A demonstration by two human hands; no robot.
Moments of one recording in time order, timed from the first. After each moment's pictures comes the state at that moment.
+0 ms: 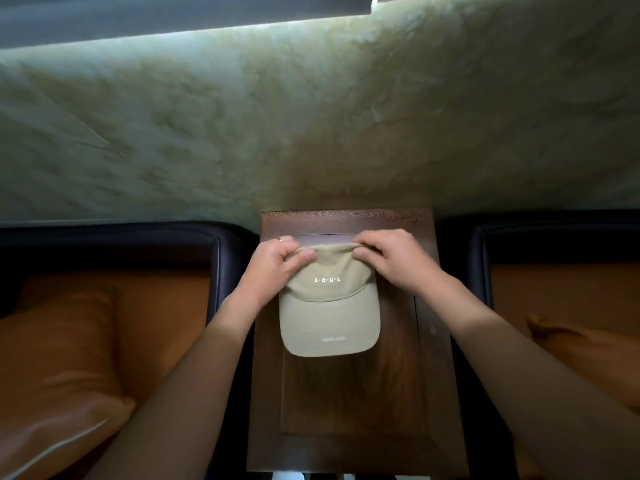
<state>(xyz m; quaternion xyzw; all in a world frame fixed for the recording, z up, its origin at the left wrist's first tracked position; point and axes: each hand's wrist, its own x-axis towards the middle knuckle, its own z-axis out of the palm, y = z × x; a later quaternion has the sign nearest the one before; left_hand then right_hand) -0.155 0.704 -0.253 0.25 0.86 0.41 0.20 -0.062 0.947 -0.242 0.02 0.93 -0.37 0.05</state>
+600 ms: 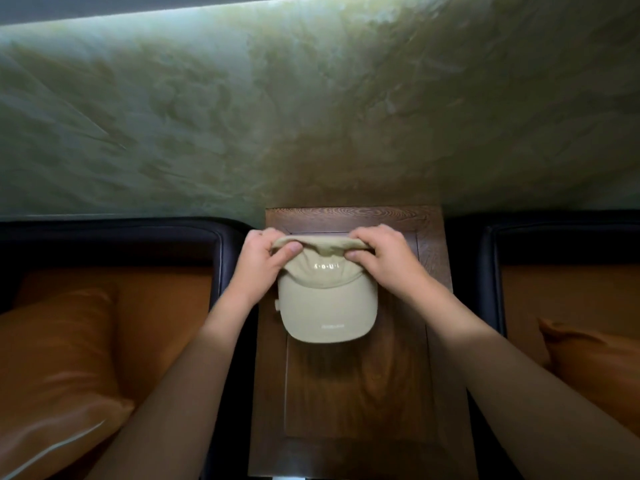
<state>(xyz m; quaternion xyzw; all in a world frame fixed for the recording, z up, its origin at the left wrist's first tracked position) -0.167 0.684 -0.262 0.18 0.87 0.43 0.17 -0.073 0.920 -0.254 0.06 0.91 -0.42 0.03</state>
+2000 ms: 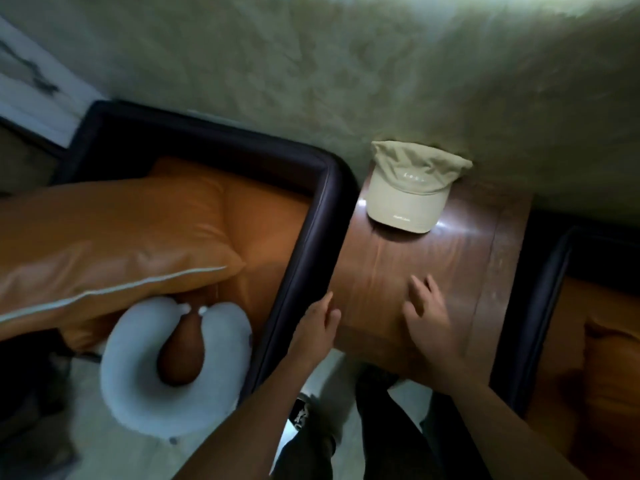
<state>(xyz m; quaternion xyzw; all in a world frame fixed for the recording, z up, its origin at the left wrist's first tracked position) 0.104 0.571 -0.251 -0.10 0.88 0.34 0.32 0.105 0.809 -0.249 0.23 0.84 -0.45 0.21</state>
